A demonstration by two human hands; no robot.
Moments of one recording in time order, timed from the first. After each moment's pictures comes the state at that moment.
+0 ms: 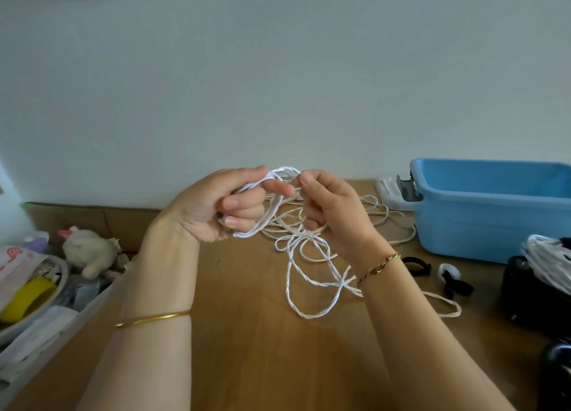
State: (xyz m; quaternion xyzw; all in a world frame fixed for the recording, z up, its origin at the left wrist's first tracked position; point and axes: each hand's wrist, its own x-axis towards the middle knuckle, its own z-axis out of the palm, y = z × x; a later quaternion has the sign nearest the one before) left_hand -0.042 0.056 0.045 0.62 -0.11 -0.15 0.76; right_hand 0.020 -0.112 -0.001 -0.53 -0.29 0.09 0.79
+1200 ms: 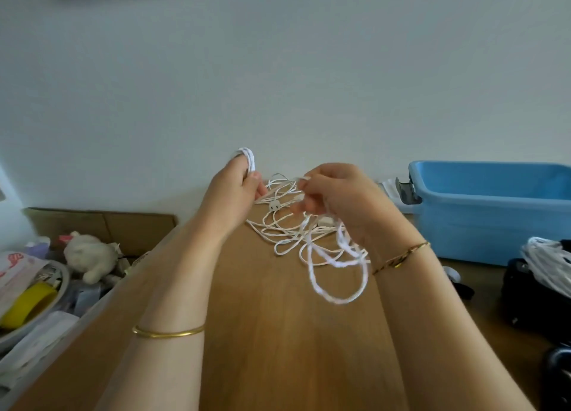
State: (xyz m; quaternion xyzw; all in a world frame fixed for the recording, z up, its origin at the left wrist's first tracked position) left_hand -0.016 0.042 0.029 0.88 0.01 0.30 0.36; right_hand 0.004 -0.126 0.040 -0.73 -0.23 0.04 0.64
